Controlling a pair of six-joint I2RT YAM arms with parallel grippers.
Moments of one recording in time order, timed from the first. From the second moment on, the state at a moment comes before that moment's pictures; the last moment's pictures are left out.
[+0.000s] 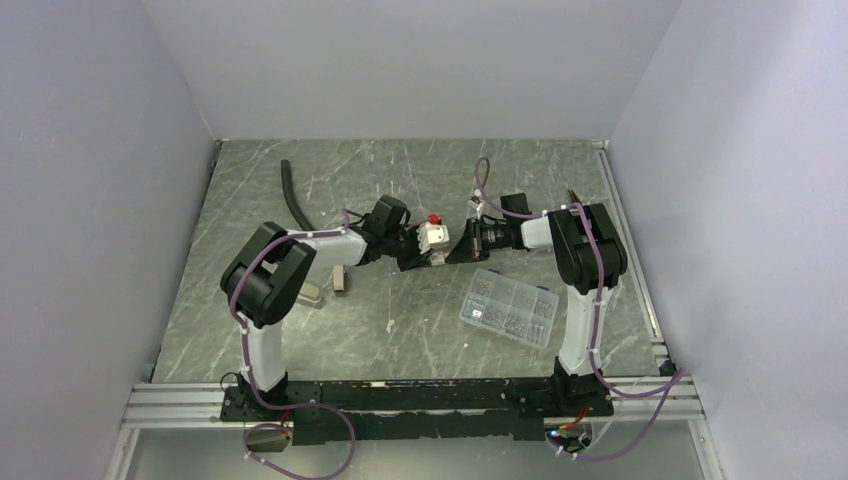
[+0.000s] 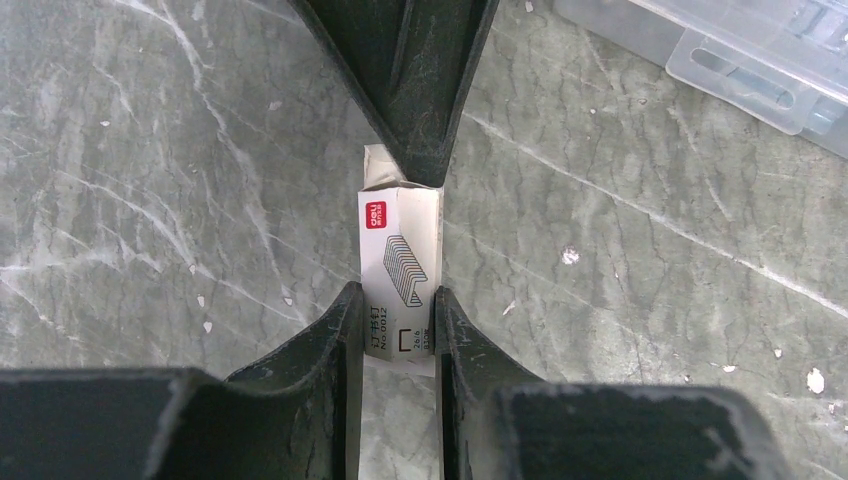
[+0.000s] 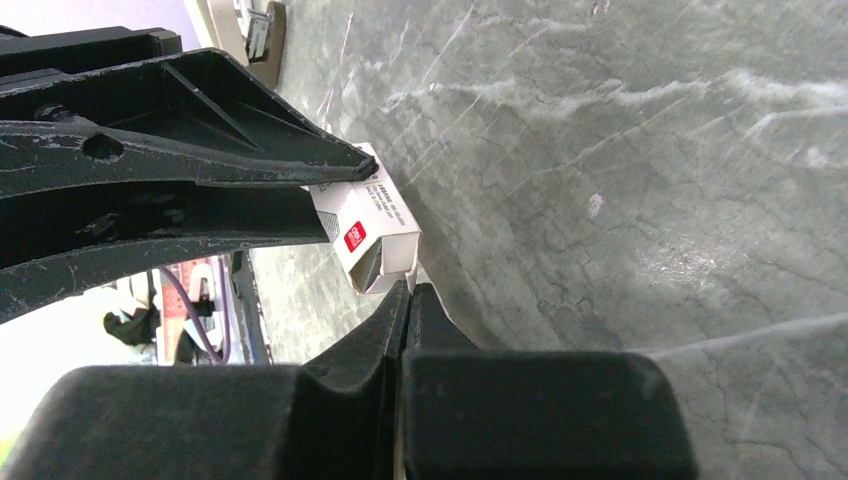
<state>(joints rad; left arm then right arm) -0.62 1.91 1.09 0.07 0.55 0.62 0.20 2.07 1.03 0.10 -1.08 0.25</state>
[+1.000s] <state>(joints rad) -0.63 1.94 1.12 0.02 0.53 0.63 0.19 2.07 1.03 0.05 -1.05 0.24</state>
